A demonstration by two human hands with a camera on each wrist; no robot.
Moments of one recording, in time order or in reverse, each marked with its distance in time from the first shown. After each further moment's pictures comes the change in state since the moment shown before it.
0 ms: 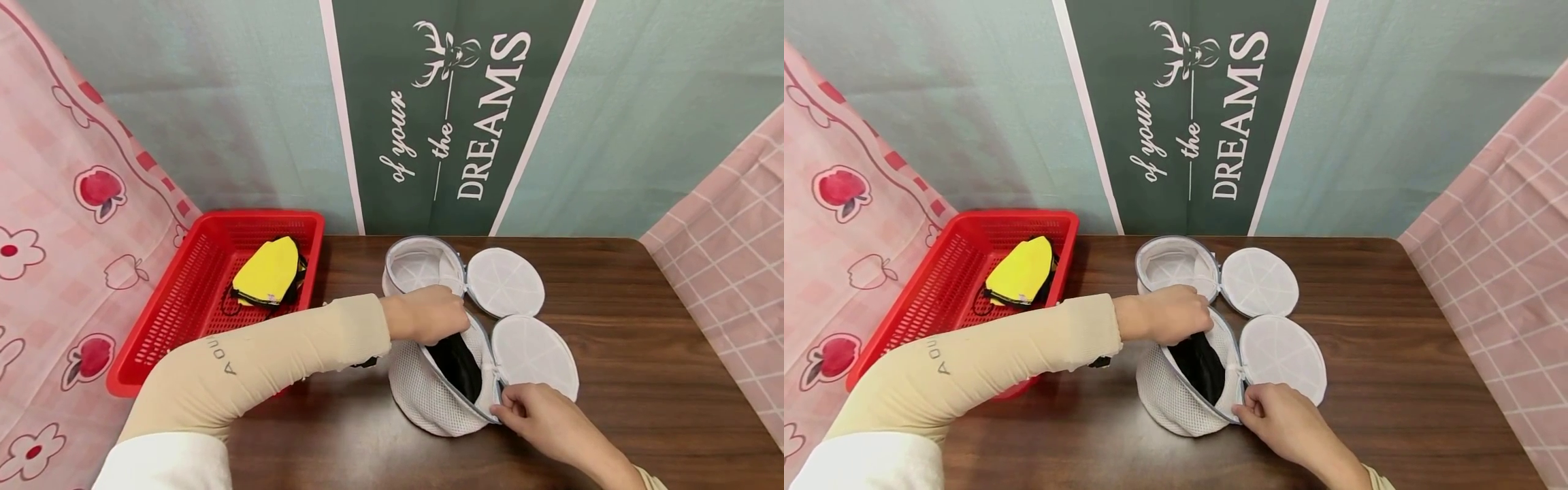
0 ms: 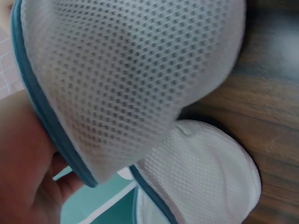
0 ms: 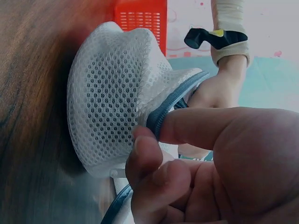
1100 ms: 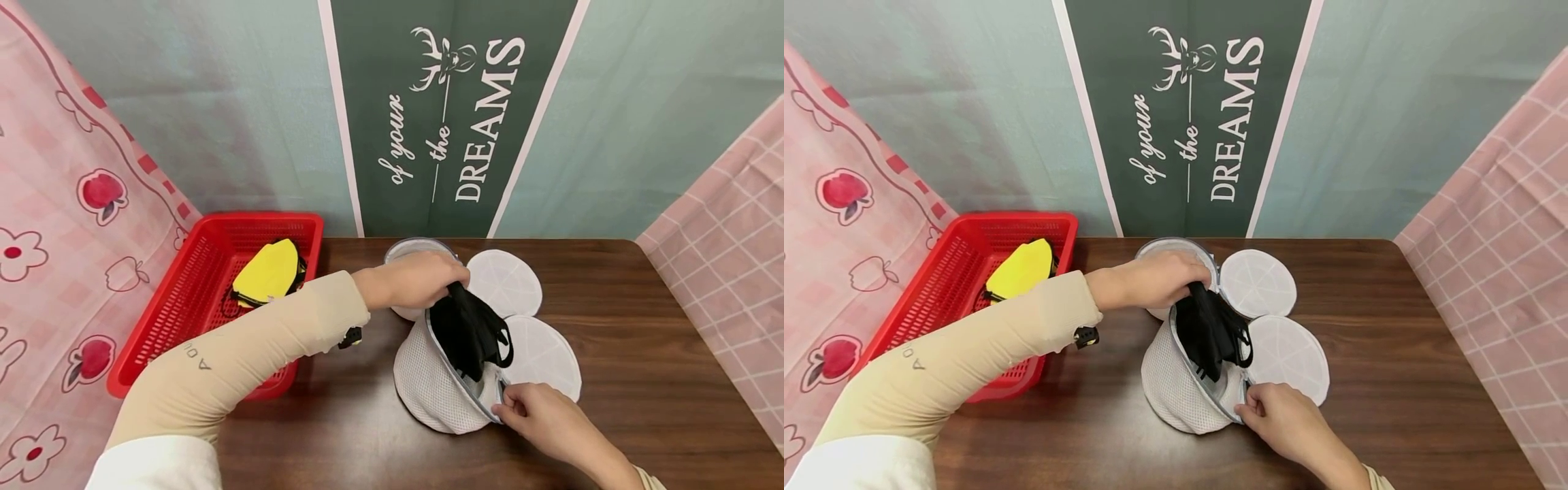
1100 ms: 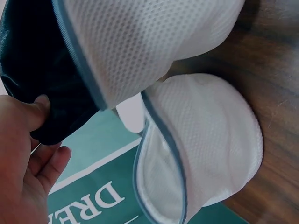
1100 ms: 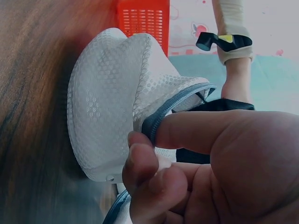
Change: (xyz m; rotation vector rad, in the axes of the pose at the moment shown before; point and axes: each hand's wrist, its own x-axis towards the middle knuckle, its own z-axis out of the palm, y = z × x) left_hand -0.019 -0.042 -0.021 -0.310 0.307 -0.048; right_hand -0.004 0.001 0.001 -0.054 0.024 0.031
